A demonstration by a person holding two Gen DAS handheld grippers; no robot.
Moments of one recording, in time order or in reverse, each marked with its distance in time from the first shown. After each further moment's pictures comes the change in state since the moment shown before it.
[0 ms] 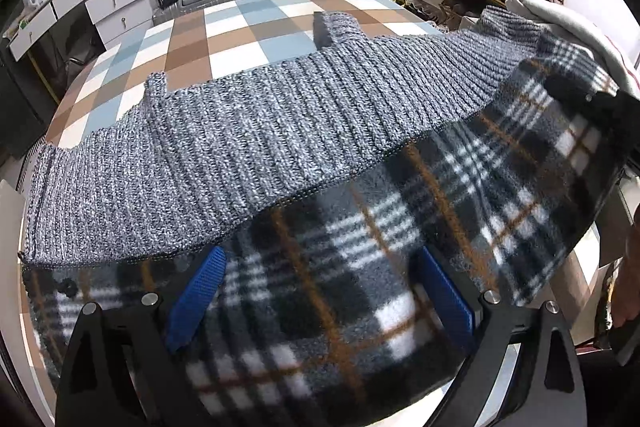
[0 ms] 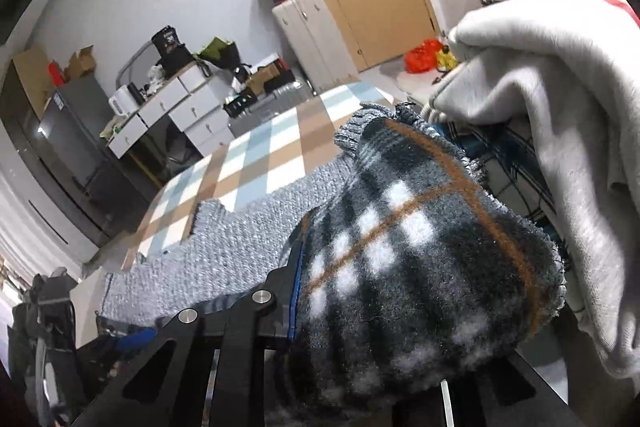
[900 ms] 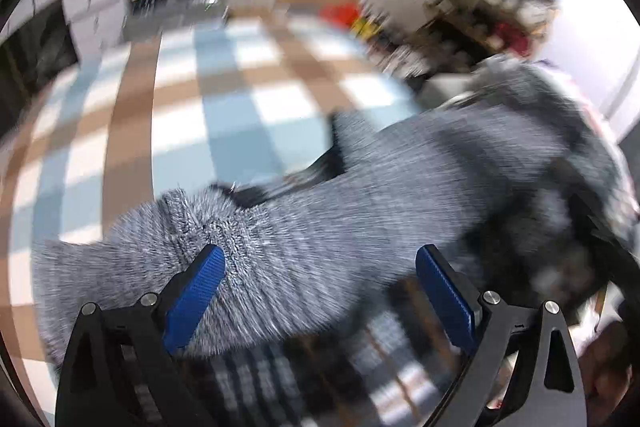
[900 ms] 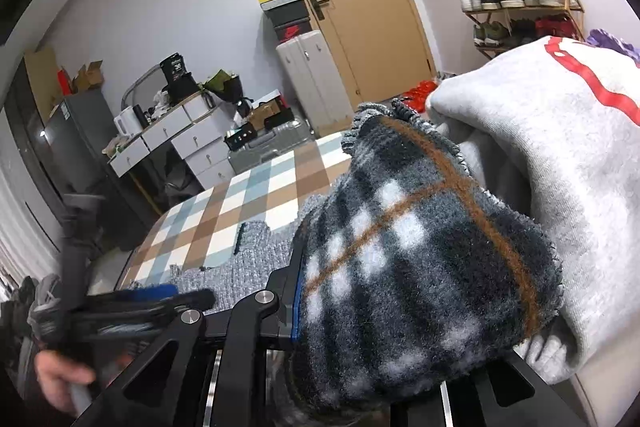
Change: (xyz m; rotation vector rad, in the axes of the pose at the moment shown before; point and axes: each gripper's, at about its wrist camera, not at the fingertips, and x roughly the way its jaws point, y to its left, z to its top) left arm 0.004 -0.024 0.076 -0.093 0.030 -0.136; right arm -0.048 -0.005 0.007 -0.047 -0.135 -0.024
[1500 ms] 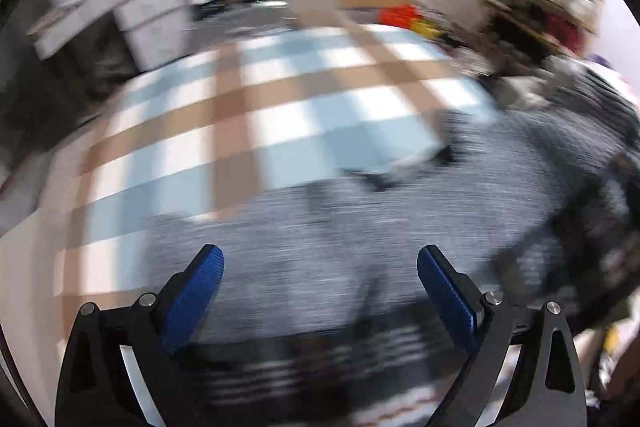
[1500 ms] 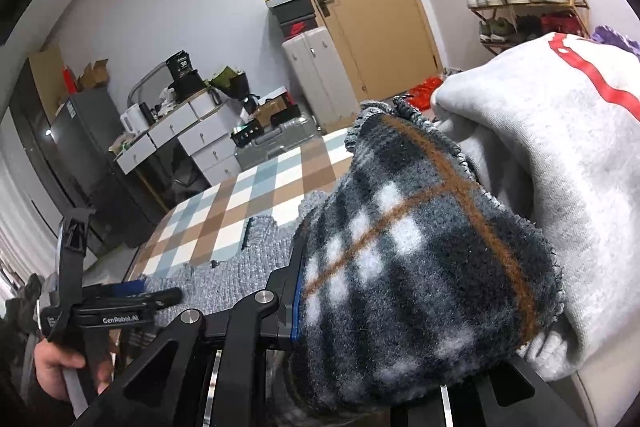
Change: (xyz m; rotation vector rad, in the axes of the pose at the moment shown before) left arm -0.050 0.051 -0.023 -0.021 -0.098 0.277; right arm -0.001 -0.001 0.004 0.001 0.017 0.028
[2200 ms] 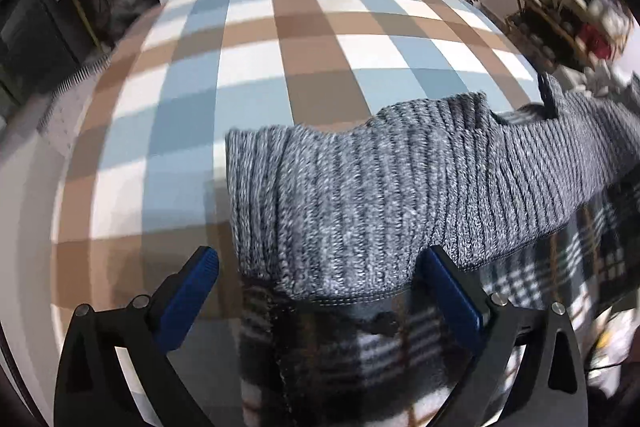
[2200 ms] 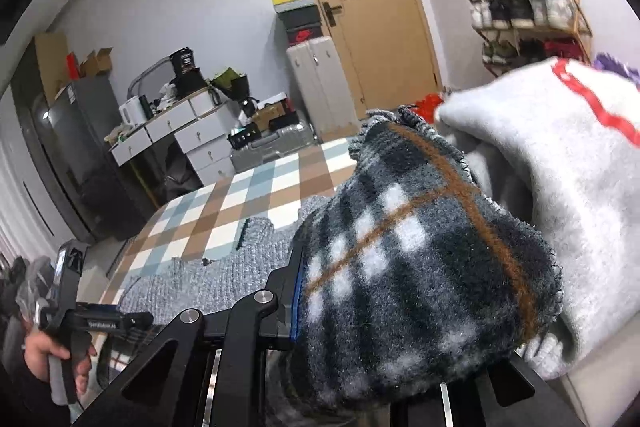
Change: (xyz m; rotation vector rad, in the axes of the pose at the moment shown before) left arm 0.032 0.068 -0.028 -0.110 0.173 -0.065; right arm -0.004 0.024 -0.006 -0.098 -0.059 -0.041
